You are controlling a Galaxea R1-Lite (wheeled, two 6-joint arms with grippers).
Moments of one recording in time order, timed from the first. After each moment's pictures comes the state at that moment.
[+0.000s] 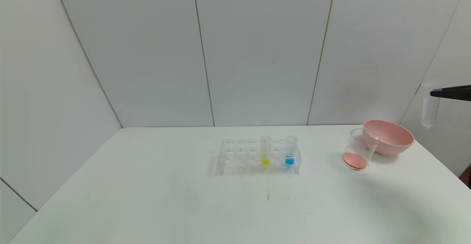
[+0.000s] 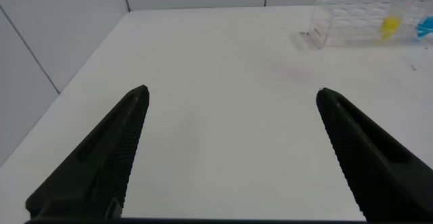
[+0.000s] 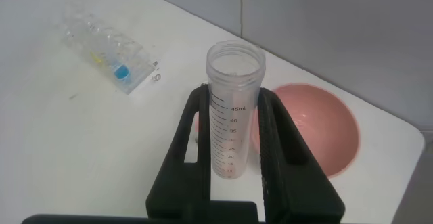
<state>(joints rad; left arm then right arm) 0.00 0.00 0.00 0.00 0.00 0.00 -0.52 1.93 -1.78 0.57 1.09 -0.58</state>
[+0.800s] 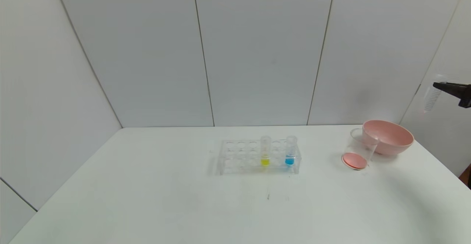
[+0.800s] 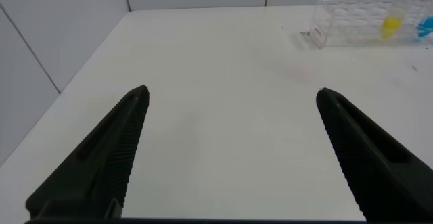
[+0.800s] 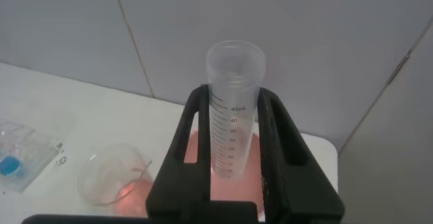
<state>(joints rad) 0.00 0.00 0.00 0.00 0.00 0.00 -0.53 1.95 -1.30 -0.56 0.84 -0.02</state>
